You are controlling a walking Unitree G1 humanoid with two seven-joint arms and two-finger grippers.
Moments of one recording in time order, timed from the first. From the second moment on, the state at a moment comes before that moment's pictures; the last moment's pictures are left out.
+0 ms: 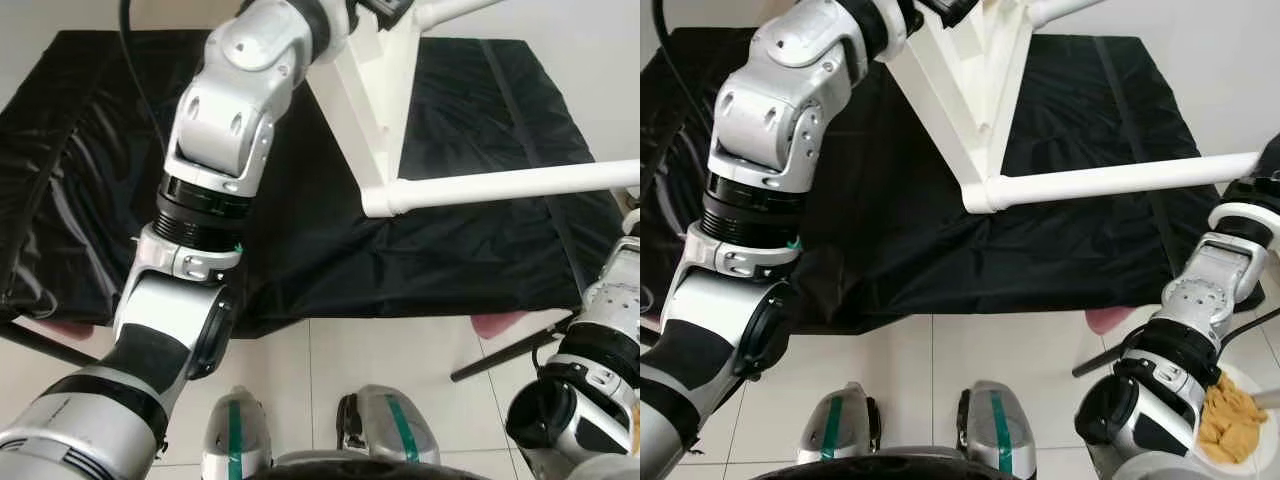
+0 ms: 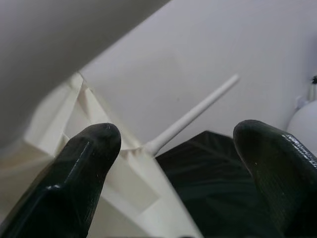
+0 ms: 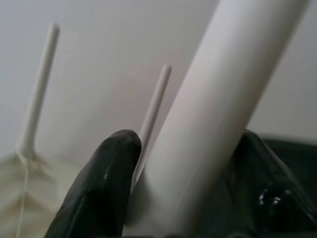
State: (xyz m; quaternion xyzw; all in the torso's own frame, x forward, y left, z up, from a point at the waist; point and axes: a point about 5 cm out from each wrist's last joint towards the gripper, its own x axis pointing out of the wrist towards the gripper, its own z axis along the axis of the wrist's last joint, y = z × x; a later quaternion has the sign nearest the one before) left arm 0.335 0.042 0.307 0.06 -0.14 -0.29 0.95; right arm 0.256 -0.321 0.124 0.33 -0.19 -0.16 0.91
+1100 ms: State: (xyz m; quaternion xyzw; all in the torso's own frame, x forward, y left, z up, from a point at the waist) left arm 0.318 0.042 0.267 0.09 -0.07 -0.32 0.94; right arm 0.259 -0.250 0.143 0.22 -0.14 -0.29 0.92
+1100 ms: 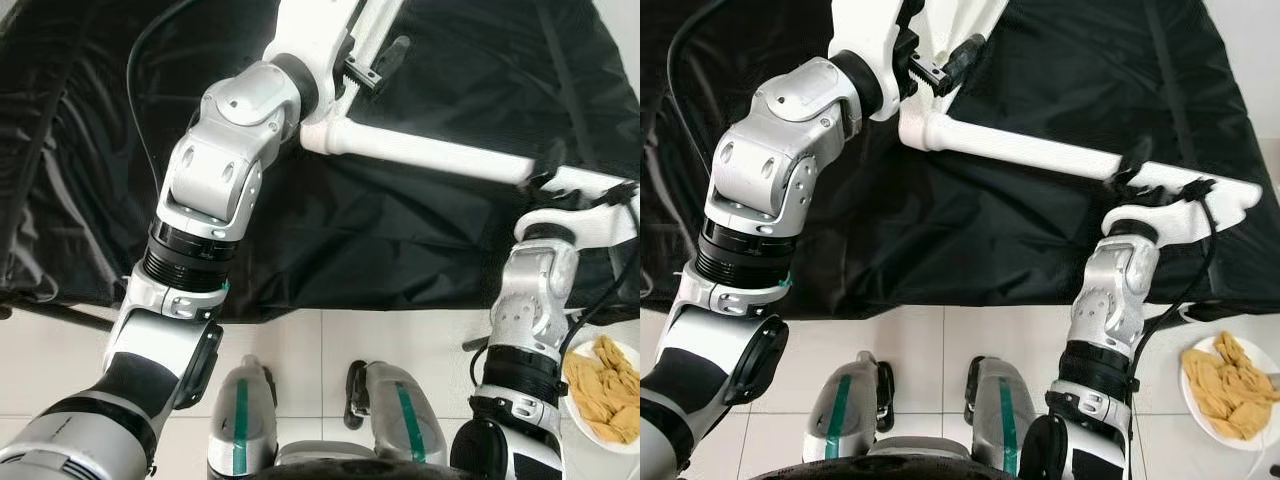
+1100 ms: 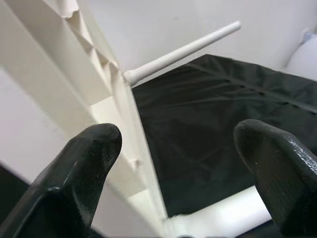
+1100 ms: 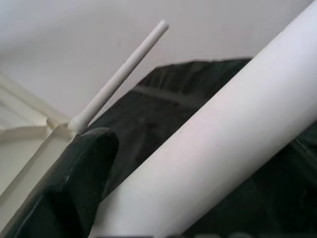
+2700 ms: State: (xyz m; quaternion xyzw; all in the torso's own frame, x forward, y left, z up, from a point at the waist) left arm 0.326 0.046 0.285 0.14 -0.08 -0.38 0.91; right arm 0.147 -0.244 0.104 0.29 -0.16 -0.11 0.94
